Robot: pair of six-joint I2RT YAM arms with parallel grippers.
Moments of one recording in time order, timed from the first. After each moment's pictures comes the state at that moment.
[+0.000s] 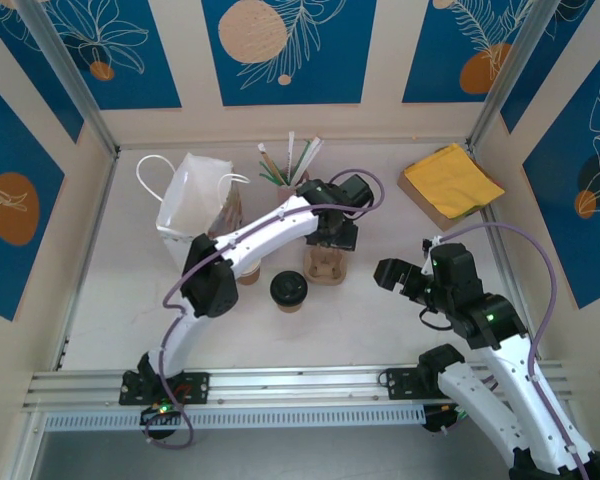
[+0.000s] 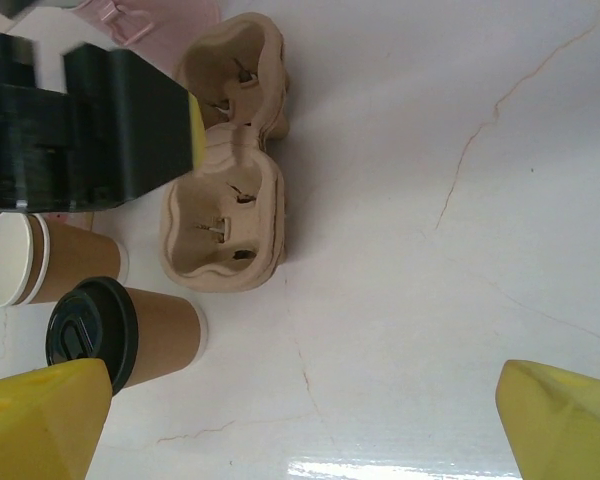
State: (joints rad) left arm -0.93 2.27 2.23 -1.24 -0.10 -0.68; right arm 0.37 0.58 0.77 -0.96 -0.09 0.68
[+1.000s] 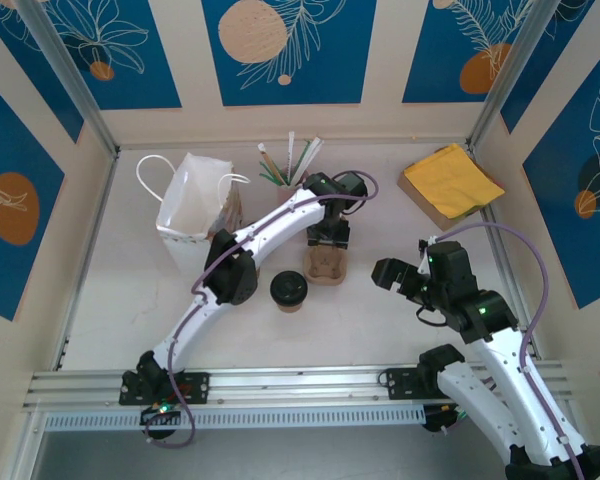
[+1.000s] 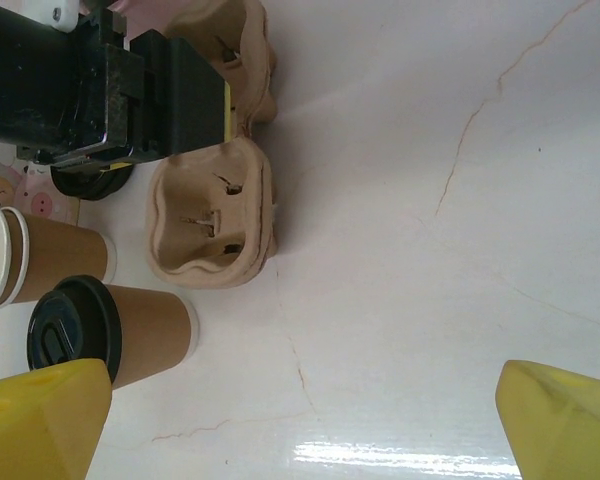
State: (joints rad) left arm -0.85 2.52 2.50 -1.40 0.01 -0.67; right arm 0.33 0.61 0.73 -0.93 -0.13 0.67
